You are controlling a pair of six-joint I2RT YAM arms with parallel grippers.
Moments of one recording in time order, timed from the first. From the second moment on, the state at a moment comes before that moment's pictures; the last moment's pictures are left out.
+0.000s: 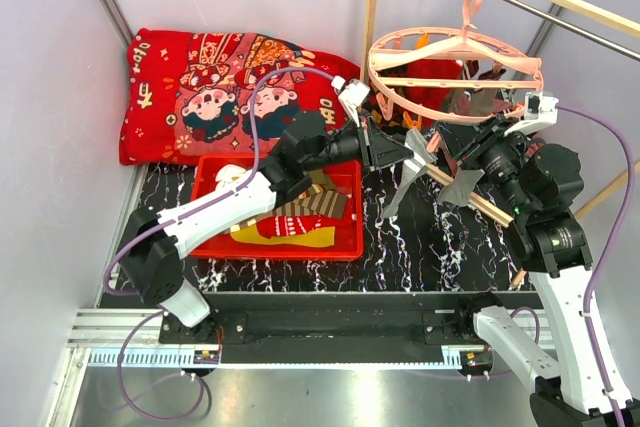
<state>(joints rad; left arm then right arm) -0.86 1.58 1.33 0.33 0.47 -0.74 0.22 0.77 1.15 -0.32 -0.18 0.56</state>
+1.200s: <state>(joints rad) -0.89 1.64 1.41 0.36 0.47 -0.81 0.22 0.76 1.12 -0.28 -0.20 0.56</state>
